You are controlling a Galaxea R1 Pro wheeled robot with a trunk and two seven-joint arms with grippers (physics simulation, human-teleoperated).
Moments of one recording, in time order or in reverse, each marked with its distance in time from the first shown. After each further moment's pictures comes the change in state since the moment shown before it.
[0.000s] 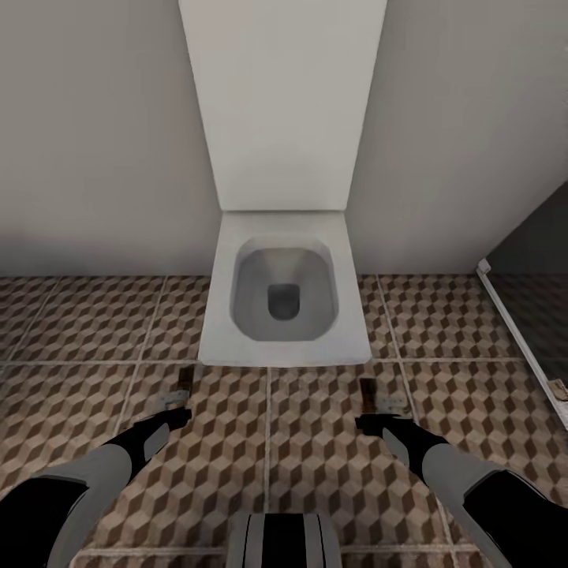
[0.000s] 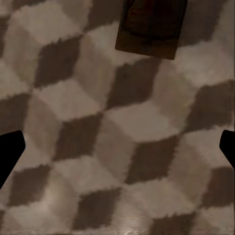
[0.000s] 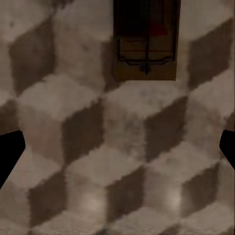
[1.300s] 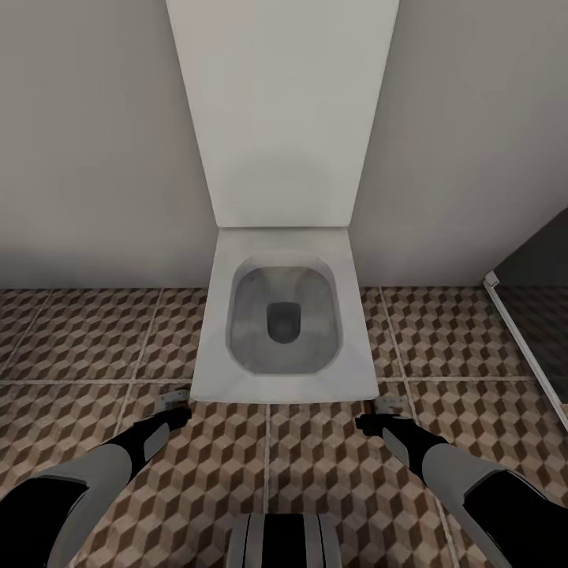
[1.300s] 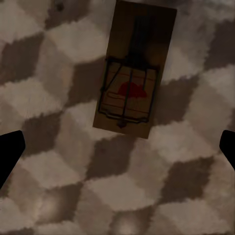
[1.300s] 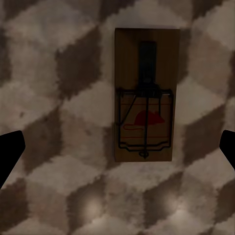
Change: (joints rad) left arm 0.000 0.000 0.000 -0.001 0.000 0.000 -0.001; right arm 0.000 0.000 0.000 0.000 0.000 0.000 0.001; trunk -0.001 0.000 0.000
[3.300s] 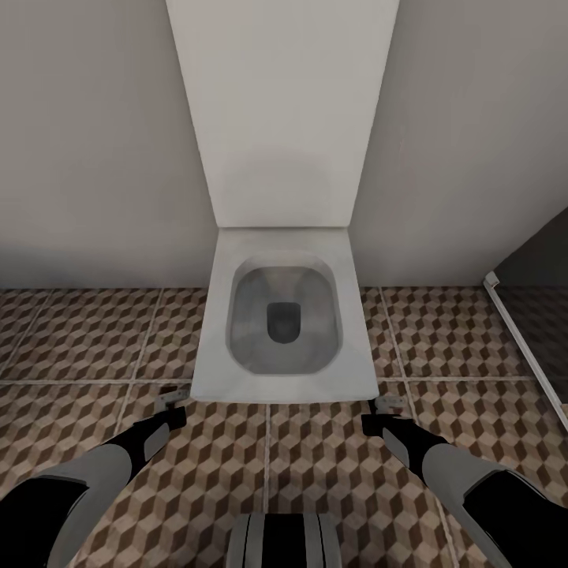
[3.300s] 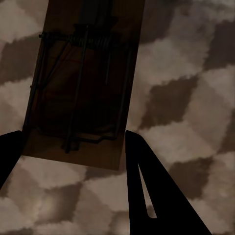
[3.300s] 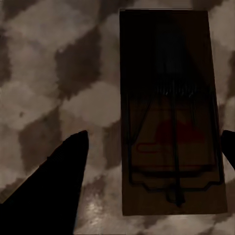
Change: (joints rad) left arm 0.000 0.000 0.000 0.000 0.003 -0.001 -0.002; right arm 0.000 0.000 0.001 0.000 0.000 0.000 0.000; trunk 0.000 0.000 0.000
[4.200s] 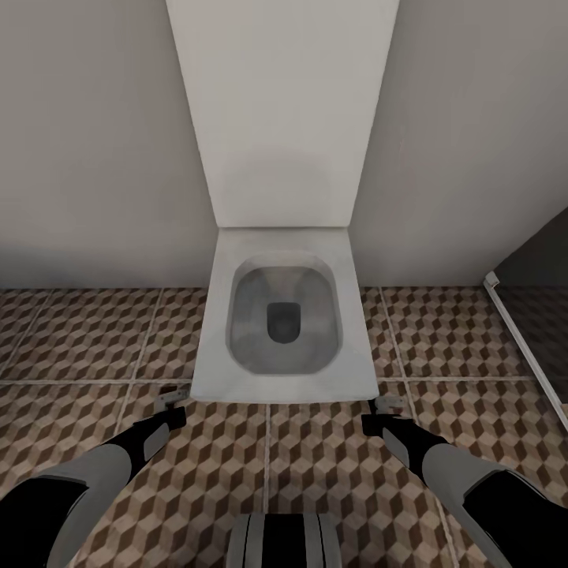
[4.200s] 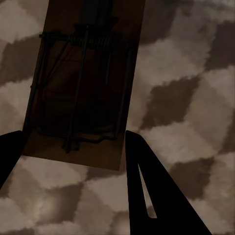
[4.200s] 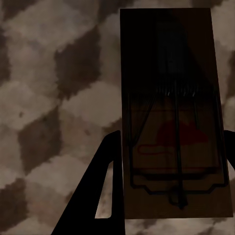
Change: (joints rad) left arm 0.000 0.001 0.000 0.000 0.000 0.000 0.000; right arm 0.000 0.000 -0.001 0.000 0.001 0.000 -0.001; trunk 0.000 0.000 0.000
